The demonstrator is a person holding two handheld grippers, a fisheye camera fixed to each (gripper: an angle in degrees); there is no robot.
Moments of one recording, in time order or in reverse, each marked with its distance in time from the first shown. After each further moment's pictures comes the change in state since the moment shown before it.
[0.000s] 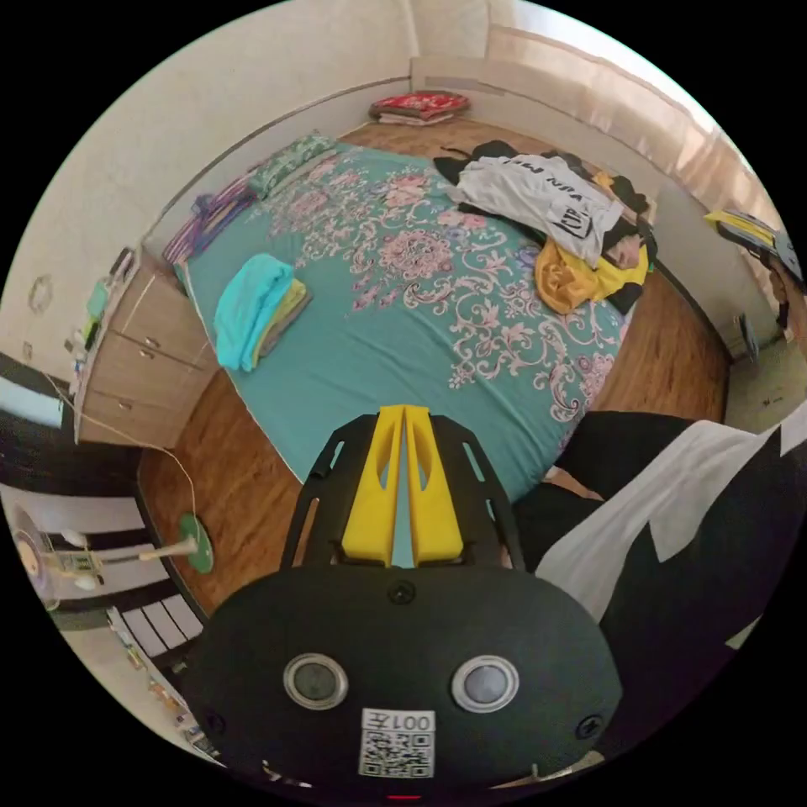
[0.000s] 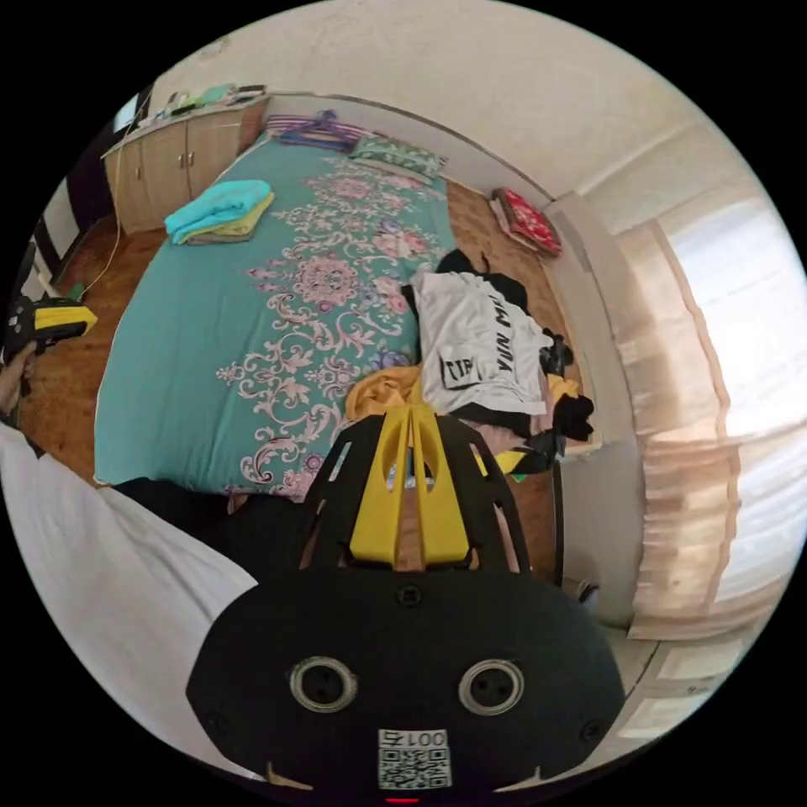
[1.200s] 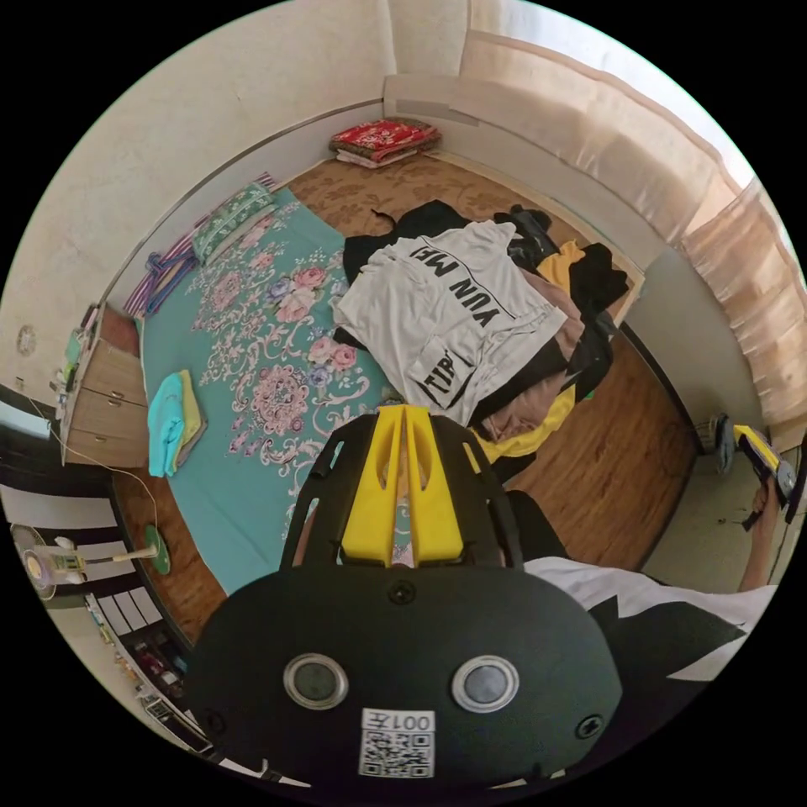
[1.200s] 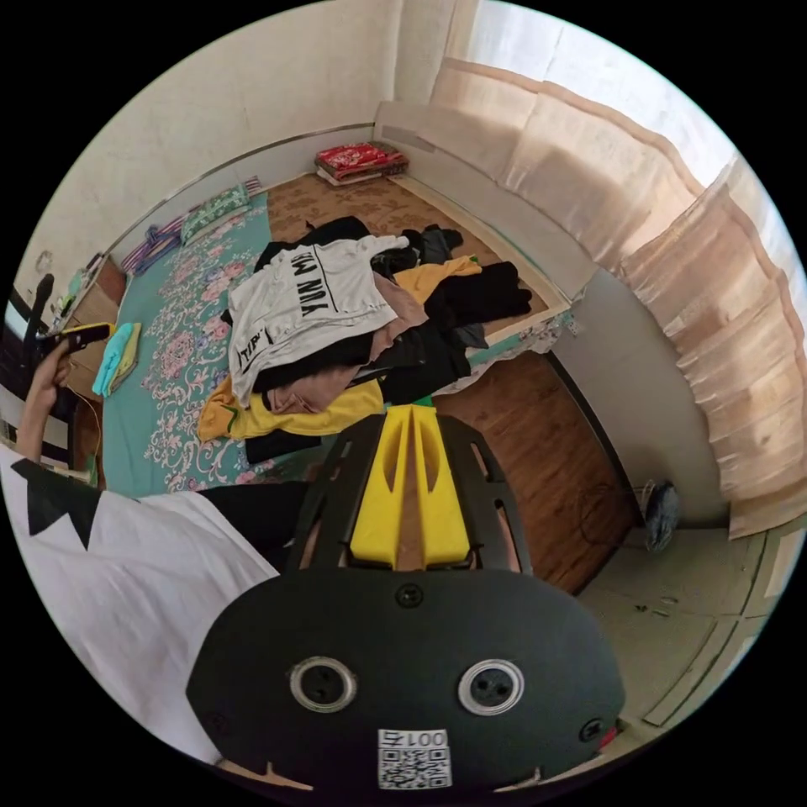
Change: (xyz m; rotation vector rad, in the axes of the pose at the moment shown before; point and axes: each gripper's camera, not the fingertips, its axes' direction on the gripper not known) left arm 0.408 -0.520 0.315 -0.019 0.086 -0.147; right arm 0.662 0.295 0.056 -0.136 -0.206 0.424
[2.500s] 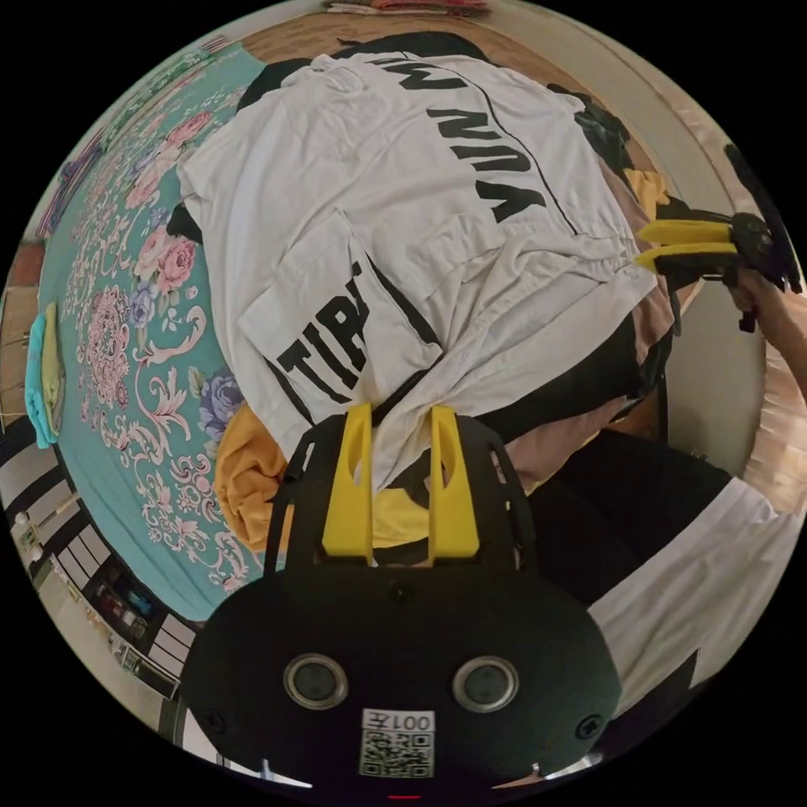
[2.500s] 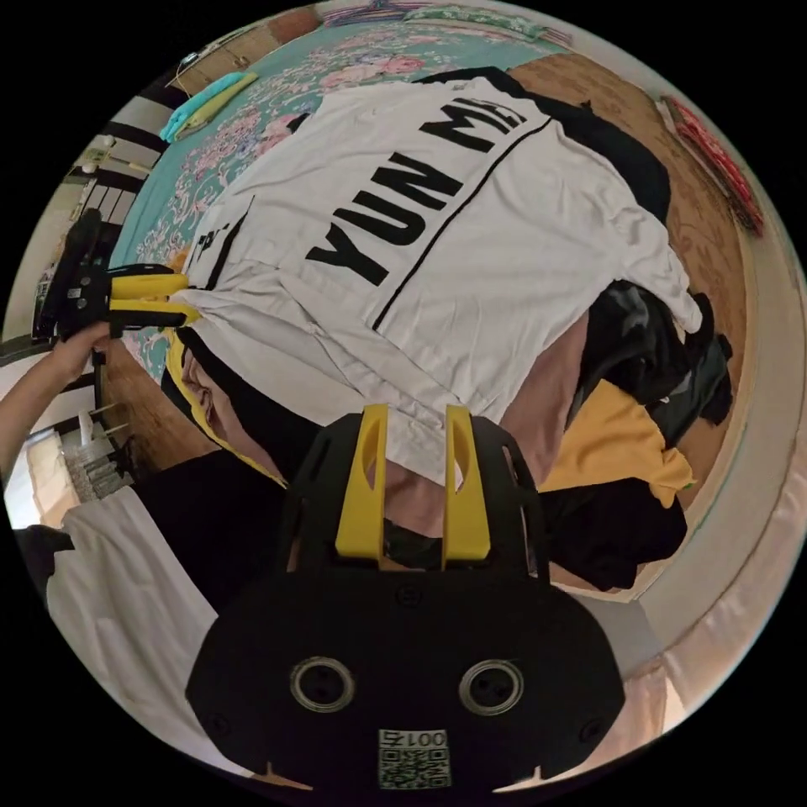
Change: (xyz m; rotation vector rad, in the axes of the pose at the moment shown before) left arm -0.081 -0.320 0.460 -0.402 0.170 -0.172; right arm 0.016 -0.584 0.234 -0.453 -0.213 -0.970
